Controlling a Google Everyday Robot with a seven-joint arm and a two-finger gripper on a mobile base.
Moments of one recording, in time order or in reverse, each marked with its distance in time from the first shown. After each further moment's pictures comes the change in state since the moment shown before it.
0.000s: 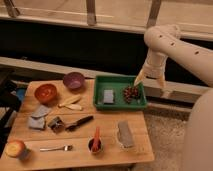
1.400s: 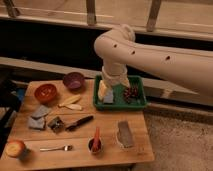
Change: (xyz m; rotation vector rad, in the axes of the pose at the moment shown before) arm 0.124 0.151 -0.040 0.009 -0.156 -0.798
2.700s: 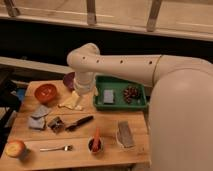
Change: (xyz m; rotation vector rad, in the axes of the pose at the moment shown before) arm -0.074 0.131 0.096 -0.193 0.043 -0.221
